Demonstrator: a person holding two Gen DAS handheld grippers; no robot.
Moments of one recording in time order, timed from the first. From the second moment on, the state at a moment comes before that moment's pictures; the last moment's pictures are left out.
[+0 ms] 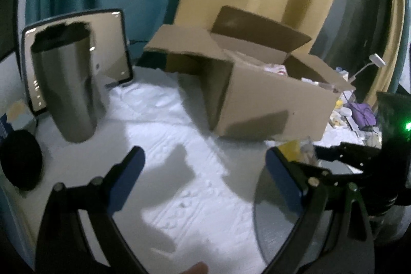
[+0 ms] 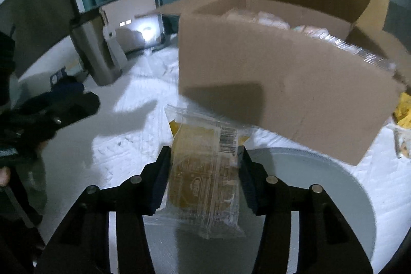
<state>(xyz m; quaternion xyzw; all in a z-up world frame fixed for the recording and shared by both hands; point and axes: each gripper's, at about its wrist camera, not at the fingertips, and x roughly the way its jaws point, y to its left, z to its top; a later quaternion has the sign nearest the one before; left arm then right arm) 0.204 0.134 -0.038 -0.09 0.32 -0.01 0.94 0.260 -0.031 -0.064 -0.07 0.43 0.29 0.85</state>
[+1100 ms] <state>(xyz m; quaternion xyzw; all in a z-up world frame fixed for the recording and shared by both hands) 0.305 0.044 0.039 -0.03 0.27 -0.06 0.96 0.342 -0.145 0.032 -0.01 0.32 0.24 0.91</state>
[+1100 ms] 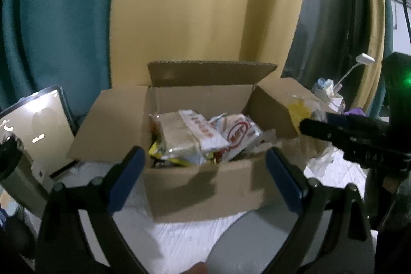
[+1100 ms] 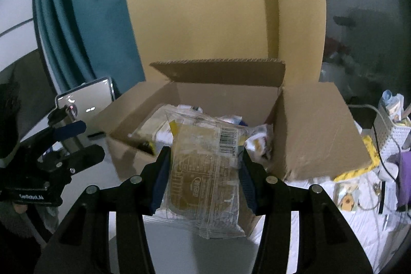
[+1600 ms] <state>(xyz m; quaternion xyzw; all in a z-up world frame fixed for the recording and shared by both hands) 0.371 0.038 0.028 -0.02 0.28 -0.06 0.96 0.419 -0.153 0.020 0.00 0.33 0.22 0.92</state>
